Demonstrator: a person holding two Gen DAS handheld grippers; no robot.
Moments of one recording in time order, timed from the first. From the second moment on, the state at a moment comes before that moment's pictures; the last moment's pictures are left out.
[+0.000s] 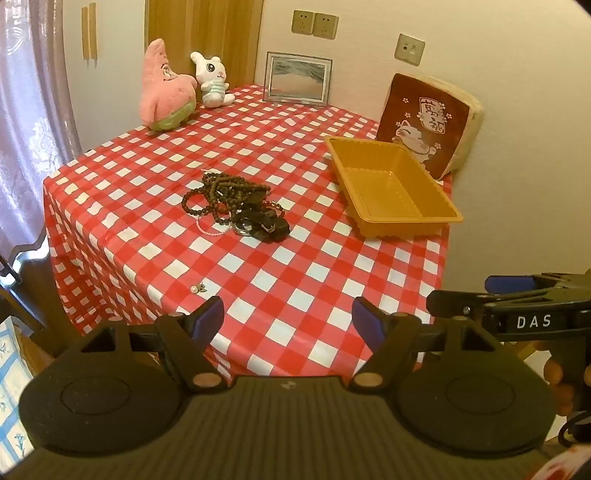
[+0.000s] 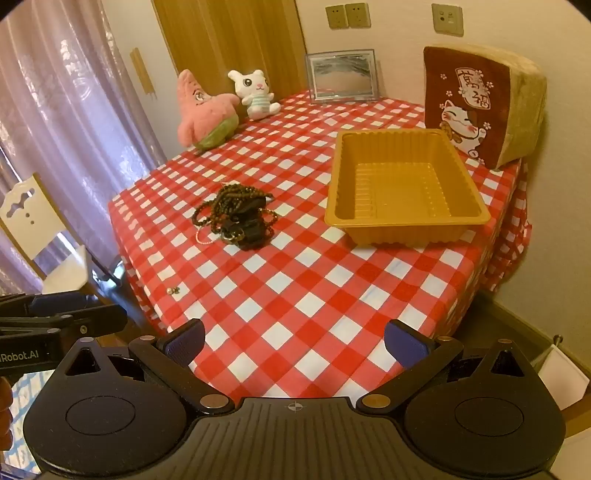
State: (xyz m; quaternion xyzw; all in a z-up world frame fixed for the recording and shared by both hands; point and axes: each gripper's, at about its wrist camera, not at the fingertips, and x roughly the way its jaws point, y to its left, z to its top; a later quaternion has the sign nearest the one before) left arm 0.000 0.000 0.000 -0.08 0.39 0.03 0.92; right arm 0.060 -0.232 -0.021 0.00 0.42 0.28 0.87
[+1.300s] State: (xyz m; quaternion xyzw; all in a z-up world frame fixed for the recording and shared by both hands) left arm 0.000 0.000 0.000 -0.08 0.39 0.03 0.92; right arm 0.065 -0.224 -0.025 -0.01 0.42 0.28 0.86
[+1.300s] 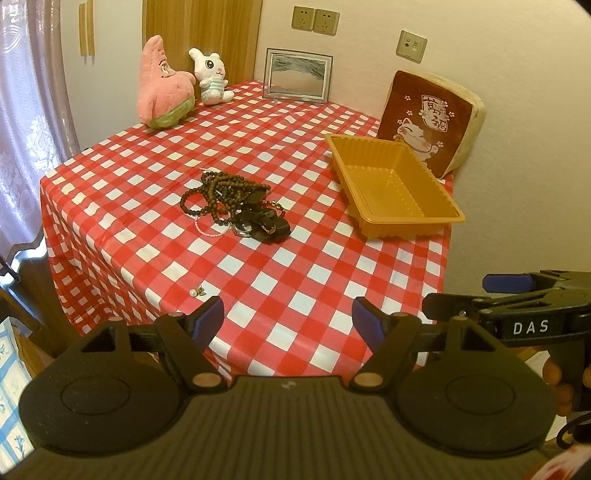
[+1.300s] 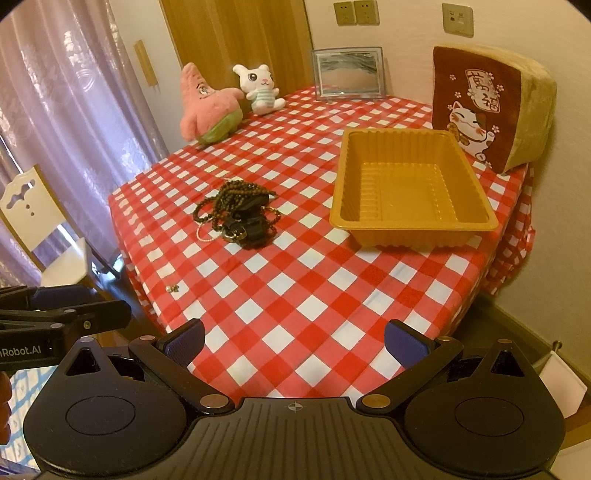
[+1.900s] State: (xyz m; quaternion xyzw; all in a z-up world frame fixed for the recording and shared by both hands) left arm 0.000 0.000 0.000 -0.08 0.39 0.03 0.91; right arm 0.068 -0.223 -0.026 -0.01 0.42 0.28 0.86
